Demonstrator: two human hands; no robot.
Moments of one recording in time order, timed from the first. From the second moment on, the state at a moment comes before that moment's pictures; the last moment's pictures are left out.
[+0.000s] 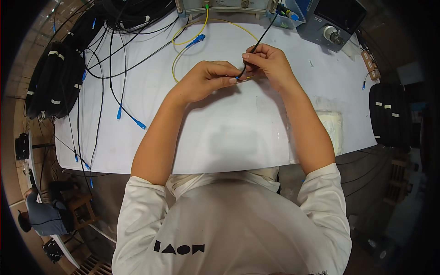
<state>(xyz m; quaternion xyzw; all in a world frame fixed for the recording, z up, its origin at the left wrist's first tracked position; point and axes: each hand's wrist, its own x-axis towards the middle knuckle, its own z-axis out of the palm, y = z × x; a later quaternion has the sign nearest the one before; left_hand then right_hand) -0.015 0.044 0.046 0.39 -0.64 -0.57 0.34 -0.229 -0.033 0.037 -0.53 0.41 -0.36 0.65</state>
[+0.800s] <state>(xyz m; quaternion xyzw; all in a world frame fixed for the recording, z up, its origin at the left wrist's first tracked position) -0.027 0.047 0.049 0.54 -0.67 -0.38 0.35 -0.231 -0.028 0.048 -0.56 0.38 -0.48 0.56</state>
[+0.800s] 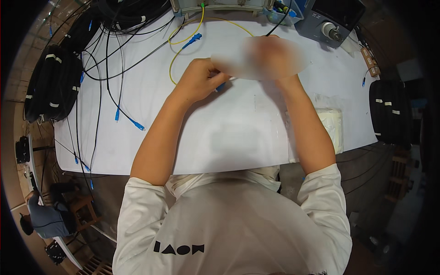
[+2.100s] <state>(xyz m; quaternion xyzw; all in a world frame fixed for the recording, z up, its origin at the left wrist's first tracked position) -0.005 0.039 0.051 0.46 -0.74 -0.04 0.49 -0.224 -0.031 0.043 -0.44 0.42 -0.53 0.59</state>
